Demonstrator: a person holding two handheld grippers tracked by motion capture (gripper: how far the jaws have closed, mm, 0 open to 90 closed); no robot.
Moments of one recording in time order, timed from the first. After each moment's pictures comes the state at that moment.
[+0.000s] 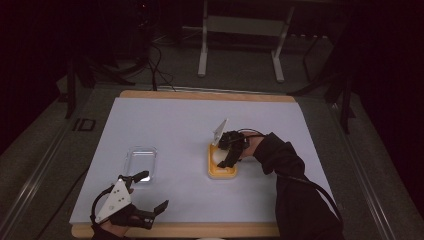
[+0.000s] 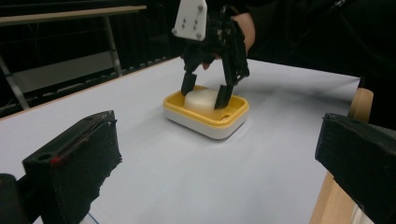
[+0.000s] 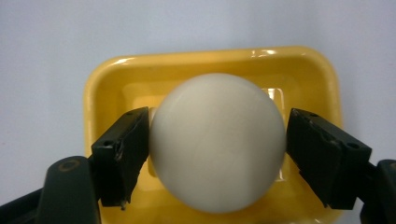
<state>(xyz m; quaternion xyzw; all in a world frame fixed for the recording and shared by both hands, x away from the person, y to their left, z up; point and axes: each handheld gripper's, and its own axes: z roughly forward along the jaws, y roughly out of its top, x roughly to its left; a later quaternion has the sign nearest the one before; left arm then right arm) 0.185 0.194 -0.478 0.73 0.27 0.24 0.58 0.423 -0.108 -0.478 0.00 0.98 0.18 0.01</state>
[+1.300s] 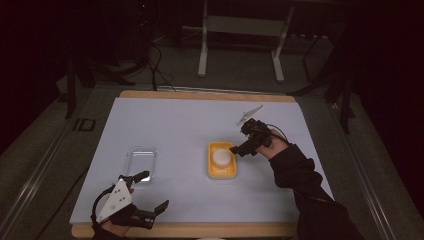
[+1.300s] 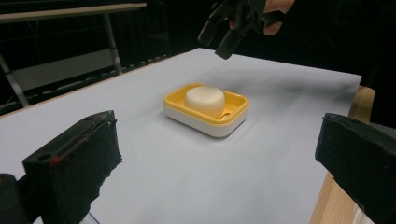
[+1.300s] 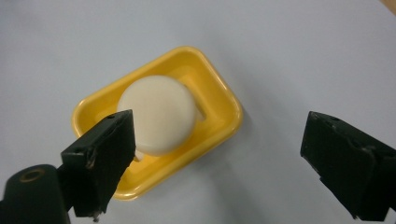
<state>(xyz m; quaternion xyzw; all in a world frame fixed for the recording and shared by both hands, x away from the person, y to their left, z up) 0.186 0.194 -0.478 0.74 0.27 0.24 0.57 0.409 -0.167 -0.426 0.25 0.93 0.27 0.09</state>
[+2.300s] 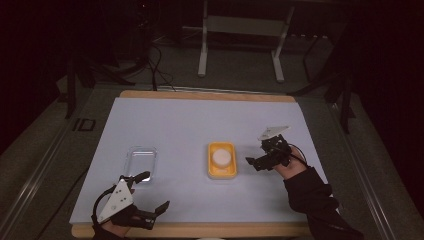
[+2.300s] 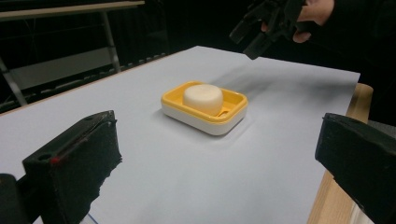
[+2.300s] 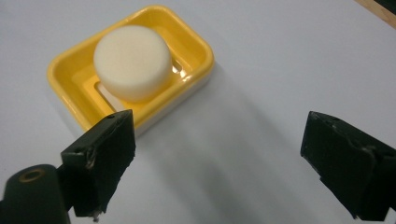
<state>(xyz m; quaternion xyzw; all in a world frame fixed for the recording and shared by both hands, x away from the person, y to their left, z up) 0.186 0.192 -0.479 0.74 0.27 0.23 0.57 0.362 -0.221 -0.443 0.30 0.89 0.30 0.16</state>
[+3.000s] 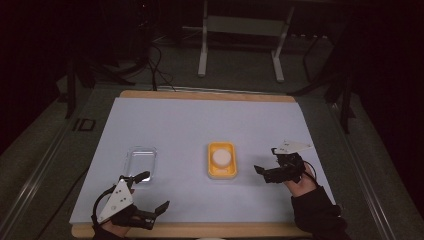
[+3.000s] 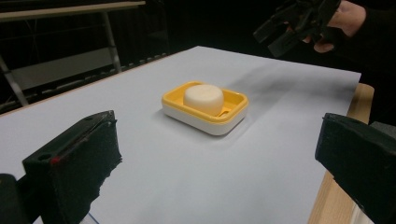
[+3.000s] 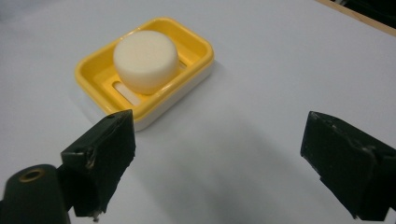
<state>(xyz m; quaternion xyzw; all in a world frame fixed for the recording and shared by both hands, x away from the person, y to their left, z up) 0.185 0.192 -0.479 0.74 0.27 0.24 0.57 0.320 -0.254 -0.452 0.33 0.85 0.38 0.18</state>
